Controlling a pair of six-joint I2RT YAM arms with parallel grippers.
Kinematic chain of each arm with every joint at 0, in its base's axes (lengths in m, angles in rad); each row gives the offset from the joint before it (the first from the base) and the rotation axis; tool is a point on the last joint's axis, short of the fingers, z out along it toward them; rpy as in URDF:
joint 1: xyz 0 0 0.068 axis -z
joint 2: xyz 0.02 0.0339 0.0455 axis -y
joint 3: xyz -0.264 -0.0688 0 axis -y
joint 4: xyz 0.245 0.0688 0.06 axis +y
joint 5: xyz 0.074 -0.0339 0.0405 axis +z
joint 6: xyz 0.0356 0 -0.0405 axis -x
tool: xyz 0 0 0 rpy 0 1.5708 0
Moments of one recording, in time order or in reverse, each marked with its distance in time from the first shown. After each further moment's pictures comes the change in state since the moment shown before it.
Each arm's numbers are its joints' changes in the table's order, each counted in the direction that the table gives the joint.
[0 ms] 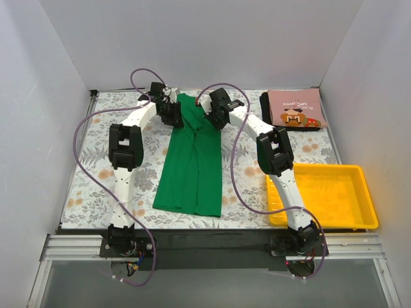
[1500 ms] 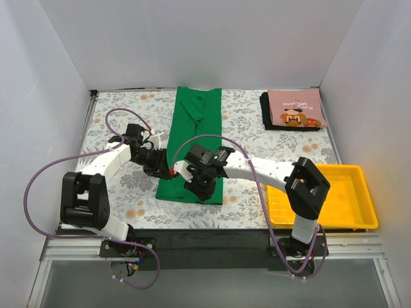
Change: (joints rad) left arm -0.030 0.940 -1.093 0.129 -0.241 -0.110; right arm -0.512 0.713 -0.813 0.150 0.267 -0.151
